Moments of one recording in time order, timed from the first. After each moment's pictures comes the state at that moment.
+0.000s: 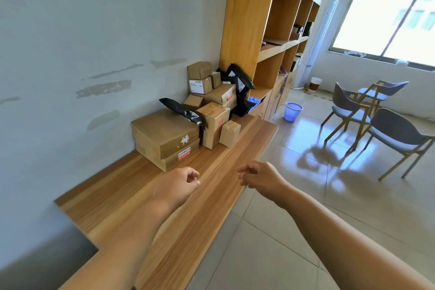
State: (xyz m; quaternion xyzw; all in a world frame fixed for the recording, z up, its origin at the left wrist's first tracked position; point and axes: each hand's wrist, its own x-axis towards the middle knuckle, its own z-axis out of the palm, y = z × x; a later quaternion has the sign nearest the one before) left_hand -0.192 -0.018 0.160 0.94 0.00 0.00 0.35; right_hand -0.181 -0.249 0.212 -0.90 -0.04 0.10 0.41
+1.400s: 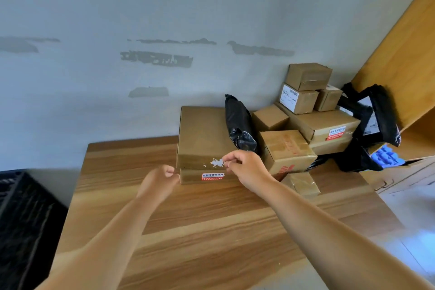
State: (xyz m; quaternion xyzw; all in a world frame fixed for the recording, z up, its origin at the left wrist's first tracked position) left_hand 0.044 -0.013 0.066 0.75 0.51 0.06 0.42; right_hand 0.210 -0.161 0.139 -0.83 -0.35 0.27 0.34
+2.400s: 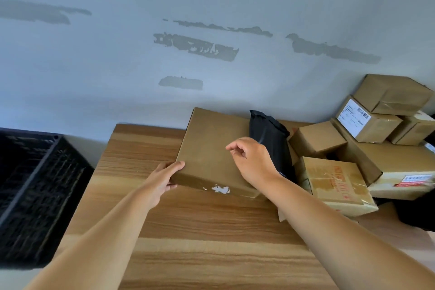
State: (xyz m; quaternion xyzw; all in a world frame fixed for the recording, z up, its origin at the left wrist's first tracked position) left_hand 0.070 0.062 0.013 0.40 0.56 0.18 0.70; right_hand 0.269 -0.039 0.108 -0.78 -0.51 0.23 0.28
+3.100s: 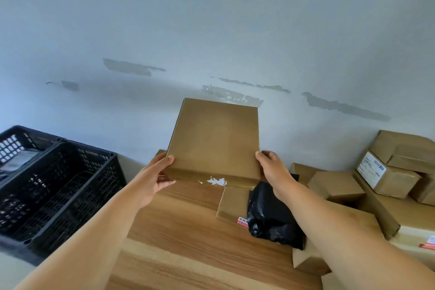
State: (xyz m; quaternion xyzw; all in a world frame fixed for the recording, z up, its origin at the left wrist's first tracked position) left_hand -0.015 0.035 0.122 0.35 0.50 0.38 0.70; right_hand 0.267 -0.030 0.161 -0.73 -0.32 0.42 0.43
